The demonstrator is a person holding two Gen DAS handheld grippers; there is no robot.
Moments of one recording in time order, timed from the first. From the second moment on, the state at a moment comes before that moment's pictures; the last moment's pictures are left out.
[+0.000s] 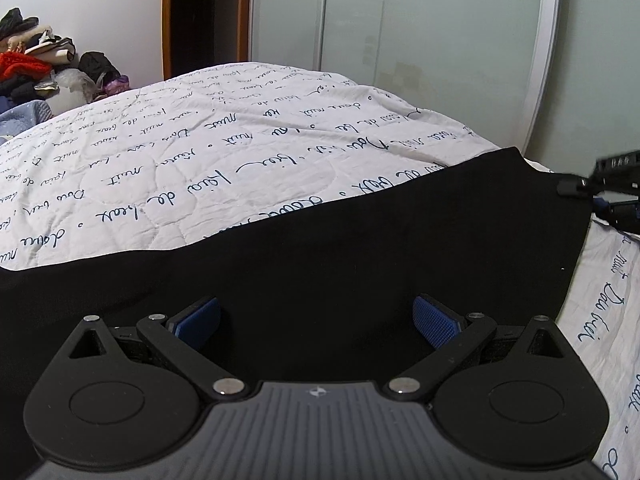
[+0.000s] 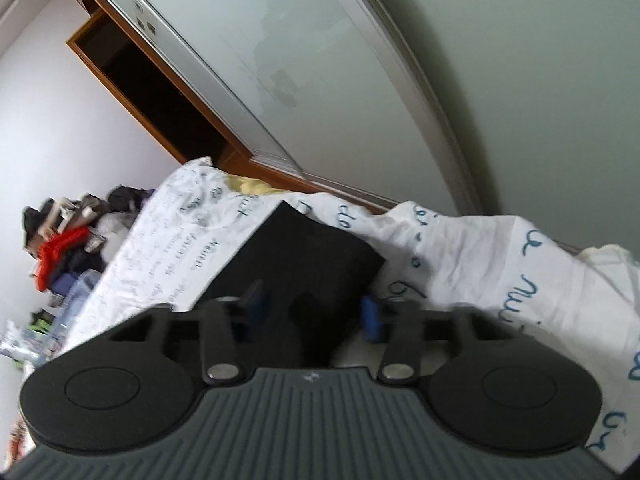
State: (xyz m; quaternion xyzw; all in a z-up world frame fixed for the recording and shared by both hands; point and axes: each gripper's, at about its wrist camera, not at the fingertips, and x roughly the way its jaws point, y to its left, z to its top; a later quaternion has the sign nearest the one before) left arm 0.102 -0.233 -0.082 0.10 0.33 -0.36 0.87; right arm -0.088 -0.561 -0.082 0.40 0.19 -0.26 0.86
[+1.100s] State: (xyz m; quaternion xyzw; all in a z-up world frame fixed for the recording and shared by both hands) left arm 0.150 -0.240 -0.059 -0.15 0.47 -0.41 0.77; right arm -0.022 -0.314 -0.097 -0.39 0.26 -0.18 0.86
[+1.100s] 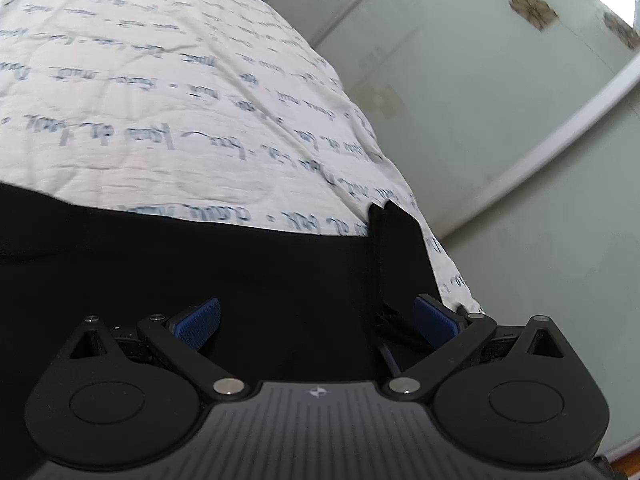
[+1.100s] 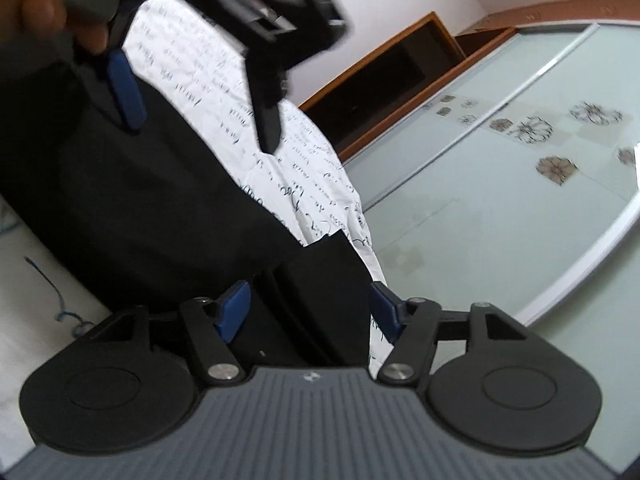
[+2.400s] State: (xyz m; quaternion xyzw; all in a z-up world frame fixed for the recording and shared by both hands) left arm 0.155 -0.345 -0.077 -0.18 0.57 -0.45 0.67; right arm -0.047 -0.356 -0.066 -0.21 0.24 -0.13 0.94
